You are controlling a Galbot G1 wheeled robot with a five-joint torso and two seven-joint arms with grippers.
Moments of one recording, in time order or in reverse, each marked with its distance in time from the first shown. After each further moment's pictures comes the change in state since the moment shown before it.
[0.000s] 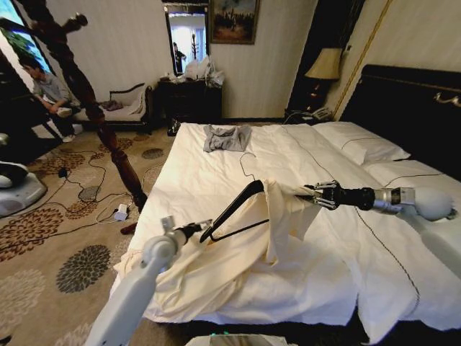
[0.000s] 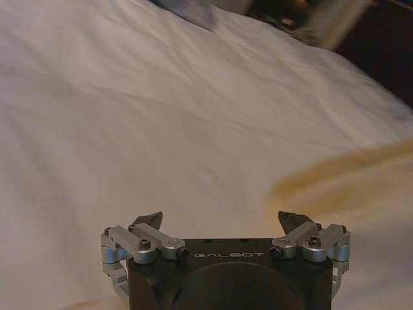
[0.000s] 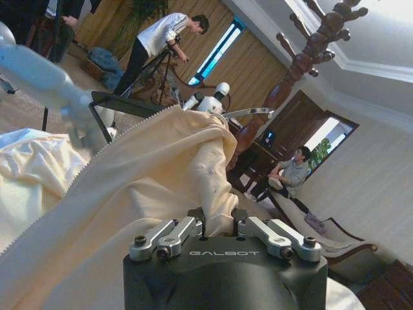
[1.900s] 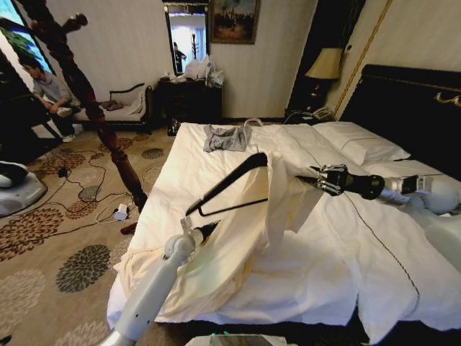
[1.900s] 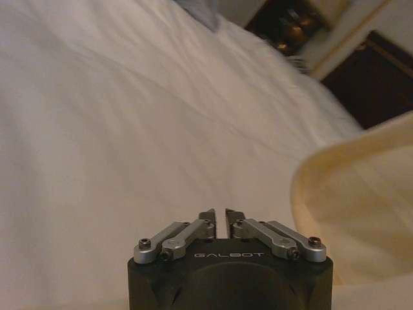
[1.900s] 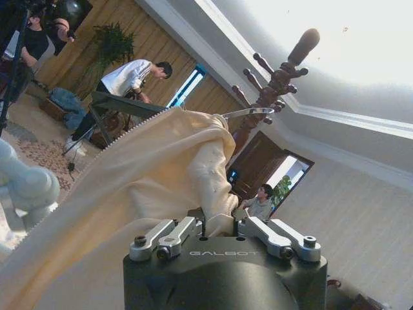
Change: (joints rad) left arm 0.034 -0.078 -0.067 0.101 -0.050 -0.079 0.067; right arm 0.014 0.009 0.044 0.051 0.142 -0.009 0.076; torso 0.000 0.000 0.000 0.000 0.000
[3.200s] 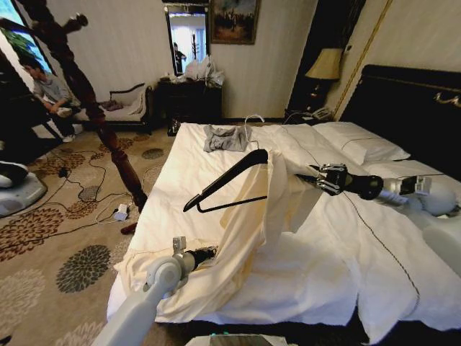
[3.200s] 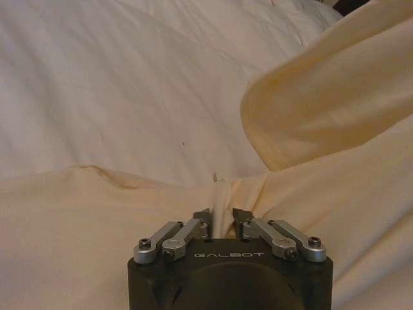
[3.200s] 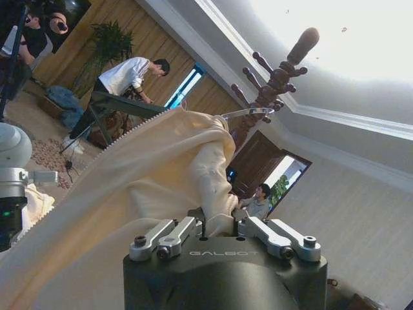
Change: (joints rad) left arm 0.185 0.100 0.021 -0.277 -0.064 0.153 -0.162; right arm -0.014 0.015 0.011 -0.001 -0.024 0.008 0.007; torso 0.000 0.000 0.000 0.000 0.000
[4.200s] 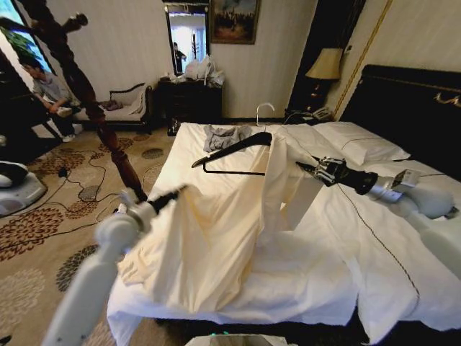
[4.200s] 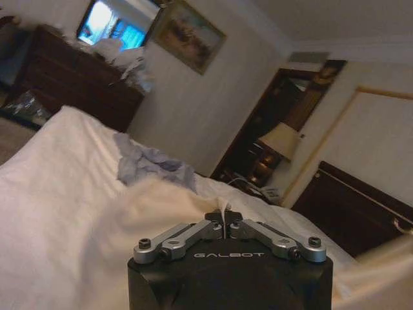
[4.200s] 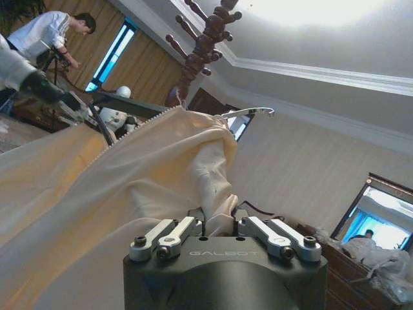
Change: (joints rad) left arm -0.172 0.158 -0.485 -0.147 -0.199 -0.096 0.137; right arm -0.020 0.023 -0.024 0.012 -0.081 -0.147 0.254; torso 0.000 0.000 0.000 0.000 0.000
